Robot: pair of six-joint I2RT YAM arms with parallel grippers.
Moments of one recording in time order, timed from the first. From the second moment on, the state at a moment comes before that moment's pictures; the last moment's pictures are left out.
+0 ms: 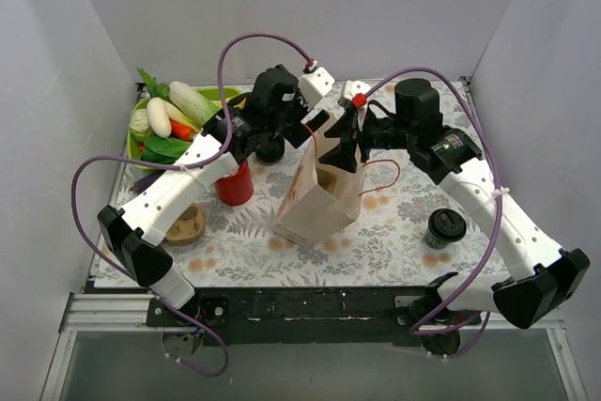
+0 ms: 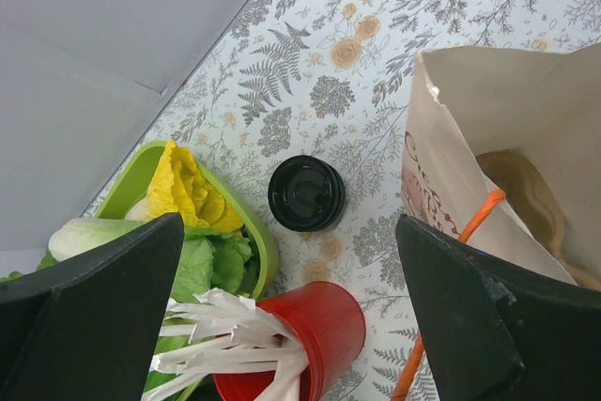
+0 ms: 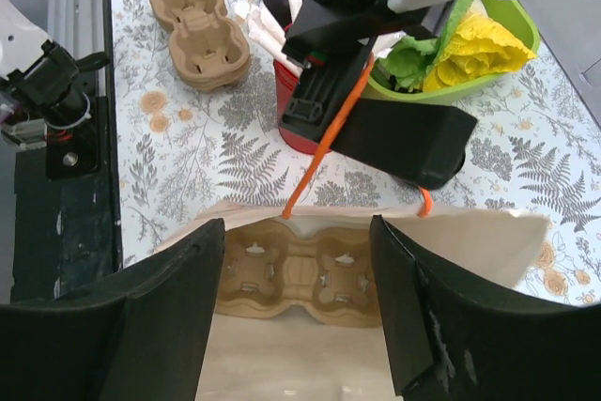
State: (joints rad) left arm -0.76 1.59 1.77 -0.69 -0.29 0.36; right arm 0.56 1.27 1.40 -0.51 -0.78 -0.31
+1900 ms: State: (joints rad) left arm -0.77 1.37 1.30 -0.26 -0.35 0.67; right arm 0.55 1.39 1.46 -0.42 -0.89 -0.03
